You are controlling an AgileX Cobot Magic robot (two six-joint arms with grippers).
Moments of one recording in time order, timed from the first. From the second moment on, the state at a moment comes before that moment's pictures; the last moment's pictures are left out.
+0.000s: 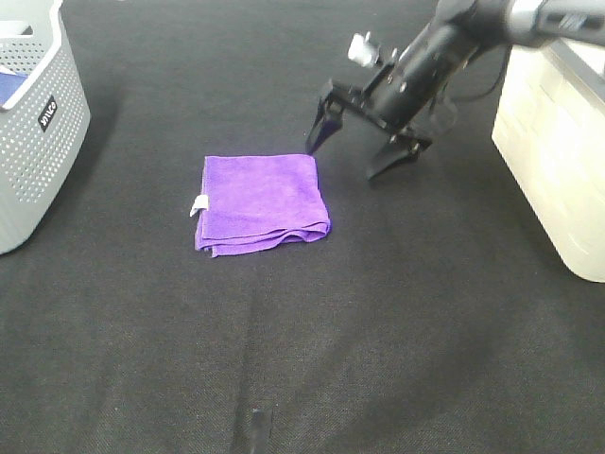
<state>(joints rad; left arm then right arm) 0.04 -0.01 -0.50 0.01 1.05 0.05 0.23 2.50 -2.12 0.56 1.09 -0.14</state>
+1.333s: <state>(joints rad) 0.04 -0.01 -0.50 0.01 1.05 0.05 0.43 2.72 -2.34 0.60 0.95 -0.14</state>
